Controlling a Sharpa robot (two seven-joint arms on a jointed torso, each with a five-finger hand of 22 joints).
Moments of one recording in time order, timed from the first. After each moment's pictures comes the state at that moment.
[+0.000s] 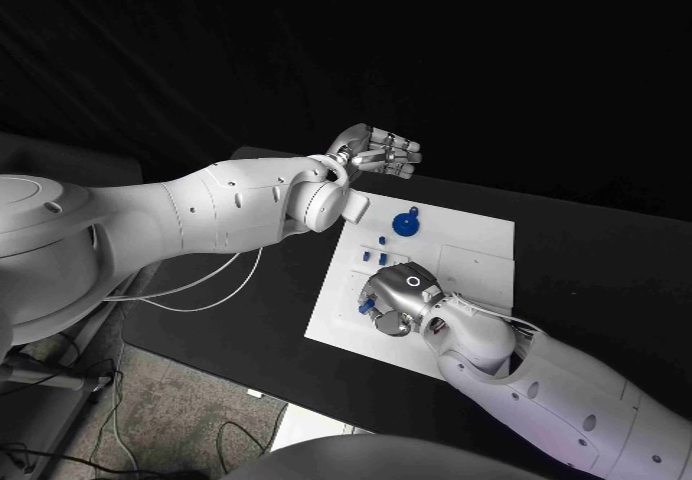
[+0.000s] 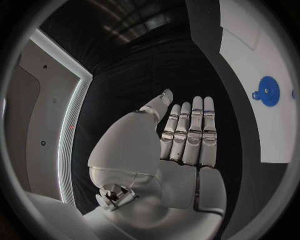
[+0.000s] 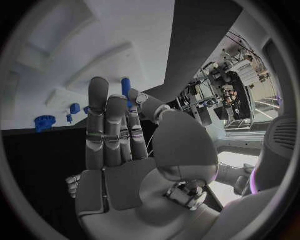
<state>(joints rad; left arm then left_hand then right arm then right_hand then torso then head) 1.32 -0.63 -0.11 1.18 -0.17 -0.28 0.34 1.36 -0.02 0.26 -0.13 0.08 1.03 0.15 0.06 0.06 1.07 0.14 0.05 0.06 1.15 0.12 0.07 0.08 0.05 1.01 0.10 0.07 0.33 0.84 -0.39 0.12 1.38 -2.12 -0.25 -0.10 1.22 -0.08 0.65 -0.28 0.17 1.26 0.08 0.06 0.07 1.32 0.06 0.06 0.06 1.44 -0.06 0.81 0.75 0.12 1.47 -0.08 0.52 0.73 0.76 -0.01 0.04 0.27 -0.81</state>
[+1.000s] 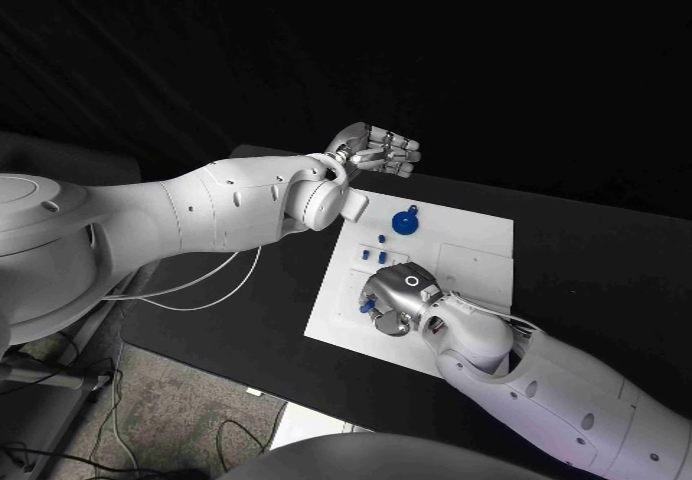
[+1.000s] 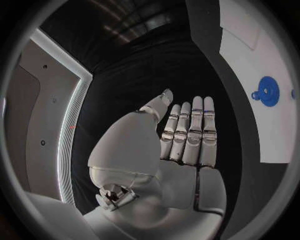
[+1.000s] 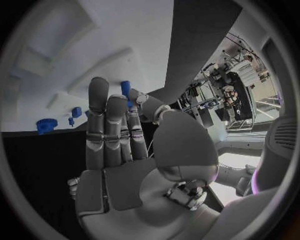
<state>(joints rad) 1.32 -0.63 -0.11 1.18 -0.17 -0.28 0.34 1.36 -0.02 0.26 -0.13 0.08 1.03 0.15 0.06 0.06 1.07 0.14 0.05 0.06 1.15 0.12 0.07 0.08 0.05 1.01 0.10 0.07 0.34 0.84 -0.39 0.12 1.38 -2.12 -0.23 -0.12 1.22 -0.08 0.65 -0.28 0.17 1.26 0.08 0.06 0.08 1.32 0.06 0.06 0.07 1.44 -0.06 0.81 0.75 0.12 1.46 -0.08 0.52 0.74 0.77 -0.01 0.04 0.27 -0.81</state>
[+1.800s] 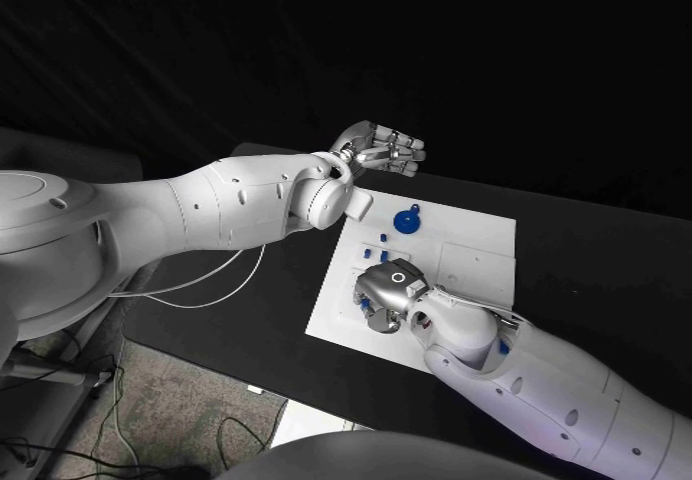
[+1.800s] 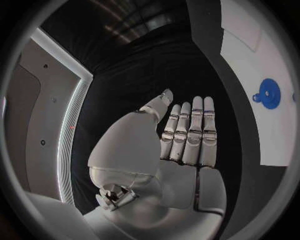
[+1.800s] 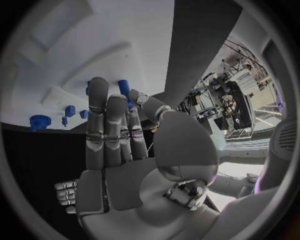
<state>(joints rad) 1.32 -0.61 -0.11 1.17 -0.17 -0.28 0.34 1.36 -0.02 0.26 -0.13 0.08 1.02 0.15 0.06 0.06 1.06 0.15 0.05 0.06 1.15 0.12 0.07 0.08 0.05 1.01 0.10 0.07 0.33 0.85 -0.34 0.12 1.37 -2.20 -0.12 -0.15 1.21 -0.08 0.64 -0.28 0.20 1.25 0.08 0.06 0.07 1.32 0.06 0.06 0.06 1.44 -0.06 0.81 0.74 0.12 1.47 -0.08 0.50 0.74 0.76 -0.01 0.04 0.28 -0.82</state>
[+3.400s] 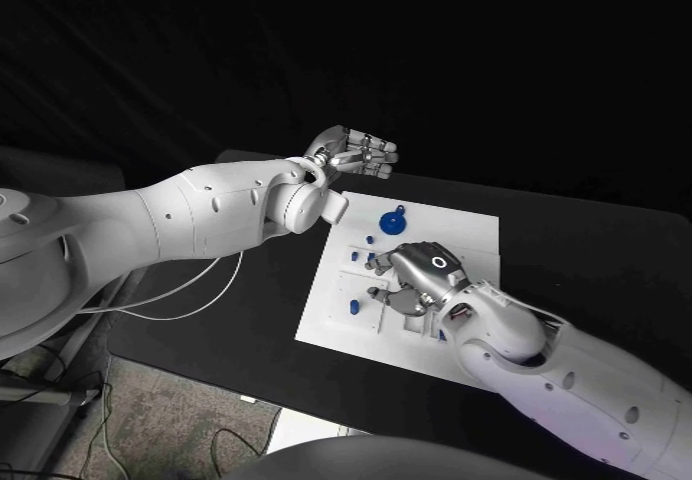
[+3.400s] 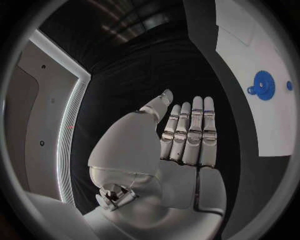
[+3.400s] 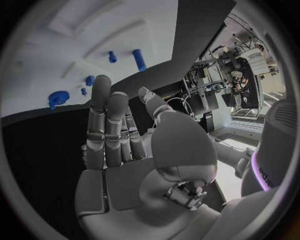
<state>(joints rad) 1.31 -0.65 -0.11 1.17 -0.17 -0.27 0.34 1.36 -0.02 0.26 -0.13 0.08 1.02 0.15 0.06 0.06 1.06 0.15 0.05 0.06 1.15 0.12 0.07 0.08 0.05 1.01 0.10 0.07 0.32 0.84 -0.54 0.19 1.51 -2.00 -0.39 -0.12 1.20 -0.10 0.30 -0.18 0.26 1.06 0.12 0.06 0.07 1.28 0.05 0.07 0.07 1.43 -0.04 0.81 0.66 0.16 1.47 -0.06 0.48 0.61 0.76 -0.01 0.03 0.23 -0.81</state>
